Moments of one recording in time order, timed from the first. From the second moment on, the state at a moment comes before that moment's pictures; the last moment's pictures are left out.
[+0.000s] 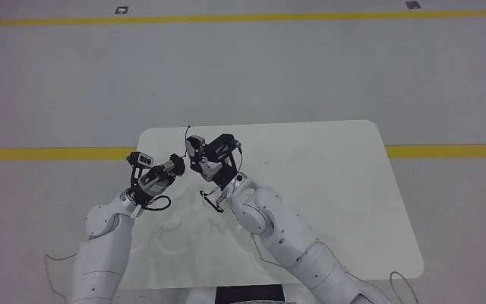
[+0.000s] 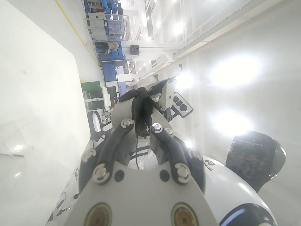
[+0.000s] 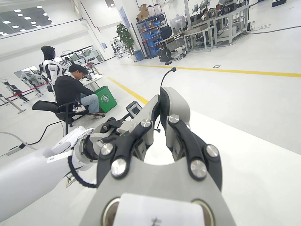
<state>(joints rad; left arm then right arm) 1.50 -1.28 -1.66 -1.35 -0.65 -0.34 -1.17 -1.23 -1.58 0.82 -1.46 -1.13 -0.15 -0.08</state>
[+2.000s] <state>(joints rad) 1.50 -1.28 -1.66 -1.35 -0.65 -0.34 -1.17 -1.23 -1.59 0.82 -1.43 -1.09 -0.19 -0.04</state>
